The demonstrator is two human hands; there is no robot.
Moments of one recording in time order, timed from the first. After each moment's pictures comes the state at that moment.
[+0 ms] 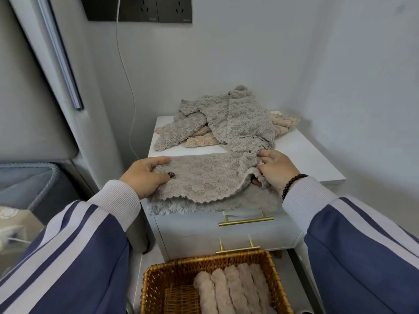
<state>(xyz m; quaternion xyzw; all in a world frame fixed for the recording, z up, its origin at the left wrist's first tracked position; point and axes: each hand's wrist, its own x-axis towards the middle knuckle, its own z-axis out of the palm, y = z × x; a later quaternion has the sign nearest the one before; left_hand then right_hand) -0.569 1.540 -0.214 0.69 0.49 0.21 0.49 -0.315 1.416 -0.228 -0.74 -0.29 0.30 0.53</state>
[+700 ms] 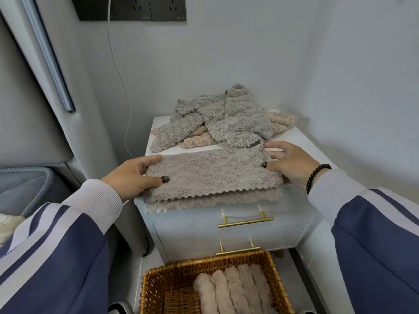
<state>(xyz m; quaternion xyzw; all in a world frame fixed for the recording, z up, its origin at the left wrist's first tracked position) -0.580 1.558 -0.217 0.69 0.44 0.17 0.55 -0.276 1.400 -0.217 -0.75 -0.36 0.30 0.47</state>
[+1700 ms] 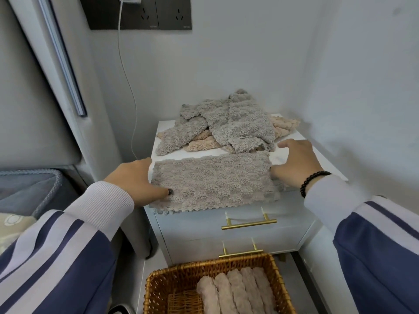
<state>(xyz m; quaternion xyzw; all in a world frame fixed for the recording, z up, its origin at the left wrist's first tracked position) -0.585 1.527 -0.180 0.84 0.52 0.02 0.15 -0.305 1.391 -0.193 -0.87 -0.38 0.08 0.29</state>
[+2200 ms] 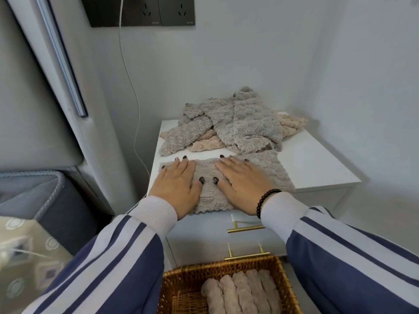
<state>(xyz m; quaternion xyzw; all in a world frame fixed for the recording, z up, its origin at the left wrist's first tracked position) -0.532 1.527 -0.239 0.91 0.42 0.02 0.07 -0.370 1.439 -0.241 -0.75 -0.66 0.02 0.05</state>
